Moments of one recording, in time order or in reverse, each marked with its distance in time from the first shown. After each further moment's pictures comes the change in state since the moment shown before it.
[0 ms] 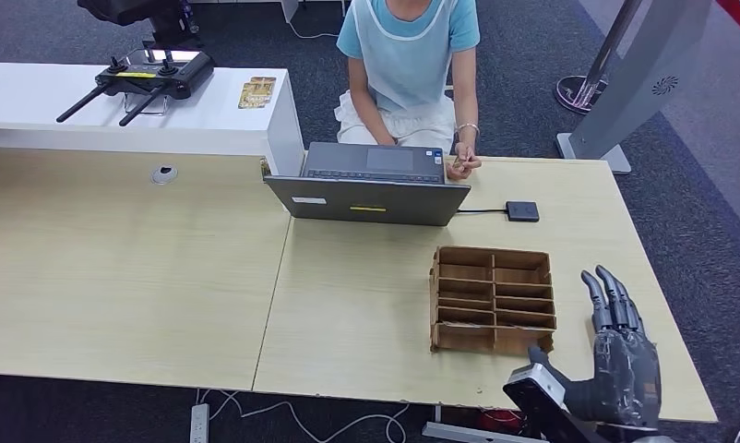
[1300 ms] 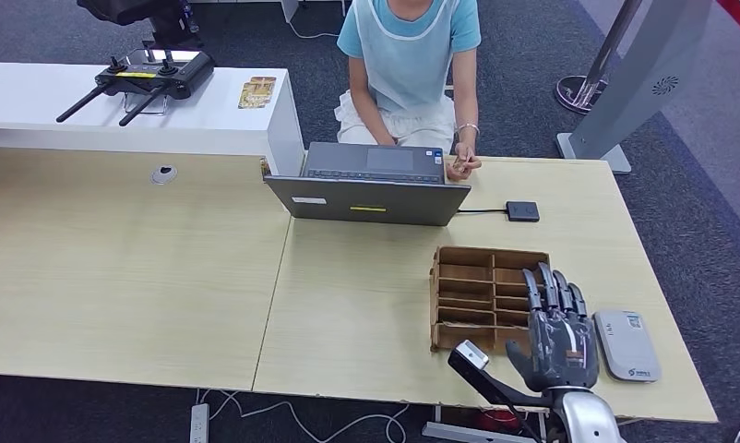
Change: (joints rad) left arm -0.003 -0.001 0.000 0.000 -0.003 0.000 0.010; right arm -0.200 -0.032 0.163 0.306 0.379 0.090 0.198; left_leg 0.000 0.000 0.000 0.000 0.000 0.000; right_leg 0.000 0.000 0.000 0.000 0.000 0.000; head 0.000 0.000
